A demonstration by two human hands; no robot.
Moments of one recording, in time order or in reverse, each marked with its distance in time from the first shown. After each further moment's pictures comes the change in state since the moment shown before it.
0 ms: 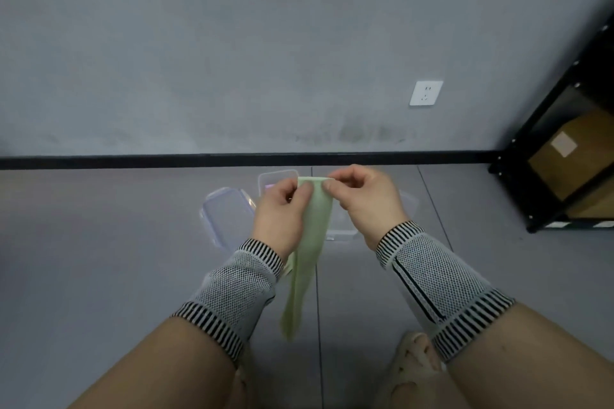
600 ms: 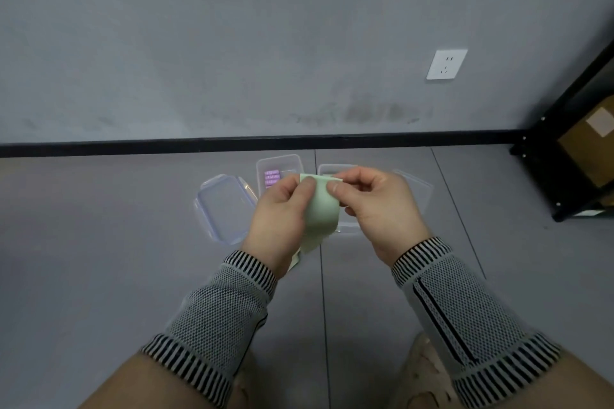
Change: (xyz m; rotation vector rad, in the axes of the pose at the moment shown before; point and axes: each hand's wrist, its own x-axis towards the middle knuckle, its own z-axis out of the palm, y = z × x) left_hand 0.037 -0.023 0.007 -0.150 -0.069 -0.164; right_hand 0.028 0.031 0.008 0.065 -0.044 0.110
